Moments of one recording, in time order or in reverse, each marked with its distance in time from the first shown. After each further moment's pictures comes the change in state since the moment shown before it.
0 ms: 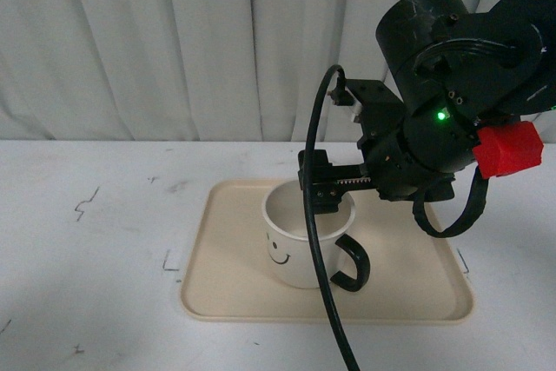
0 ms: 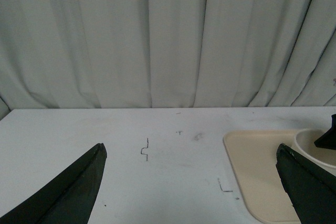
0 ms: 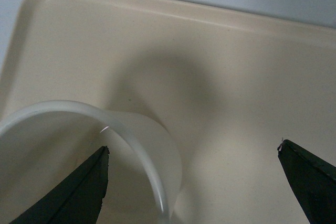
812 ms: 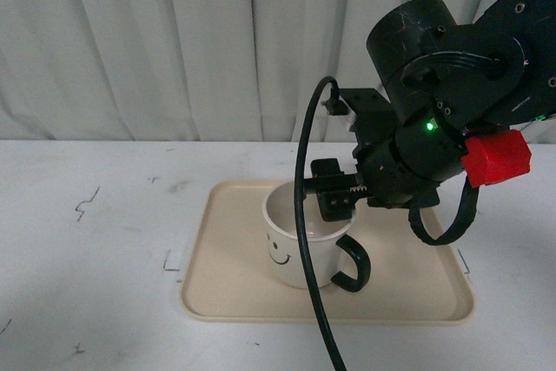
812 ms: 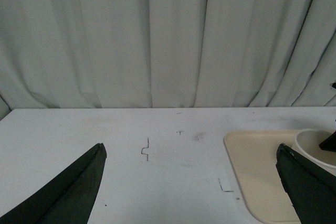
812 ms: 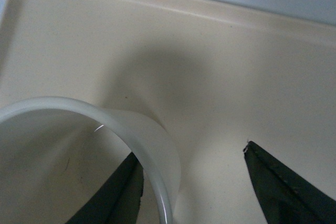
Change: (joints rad) left arm 0.000 0.000 0.000 0.000 0.000 0.000; right arm 0.013 0.016 0.007 -0.001 0.025 -0.020
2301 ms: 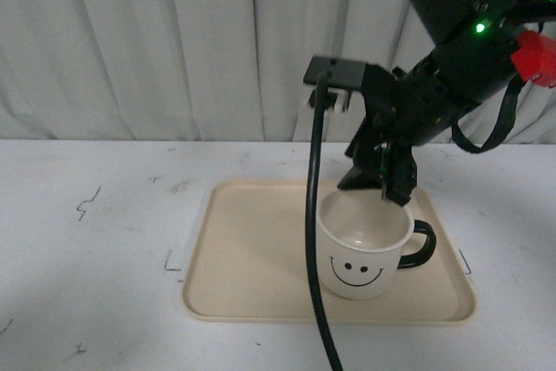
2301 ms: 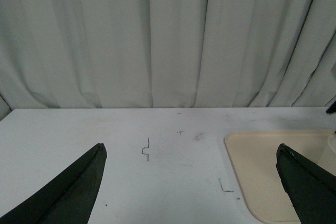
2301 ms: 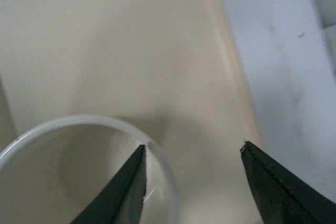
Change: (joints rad) left arm 0.000 0.000 0.000 0.000 0.000 0.000; right arm -0.116 0.033 0.288 -0.355 -0.340 -1.116
